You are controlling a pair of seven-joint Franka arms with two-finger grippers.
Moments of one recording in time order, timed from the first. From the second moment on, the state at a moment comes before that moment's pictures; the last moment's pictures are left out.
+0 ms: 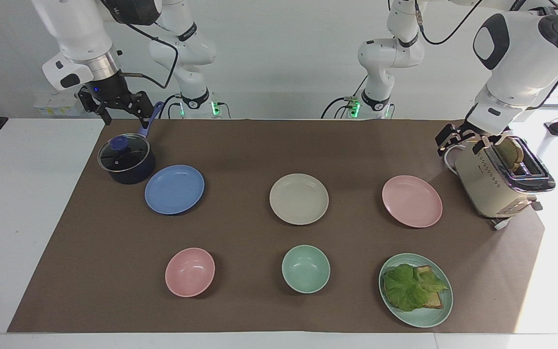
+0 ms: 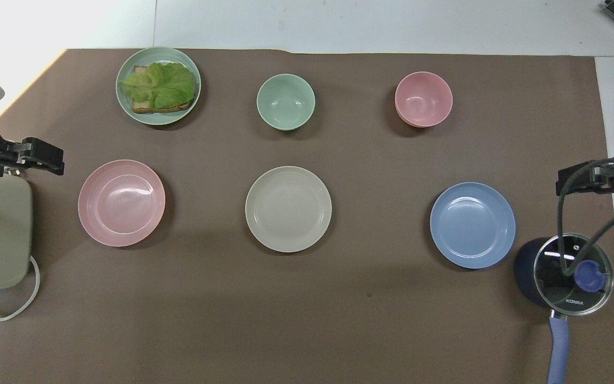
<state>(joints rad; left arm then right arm) -0.03 0.08 -0.02 -1.57 0.03 1.59 -0.03 -0.01 -0.04 0.01 -1.59 -0.05 1.52 0.09</state>
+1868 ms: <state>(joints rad) 0.01 0.07 -0.01 -1.93 0.03 1.91 -0.03 -0.02 -0.04 0.00 -1.59 -0.02 1.53 0.09</state>
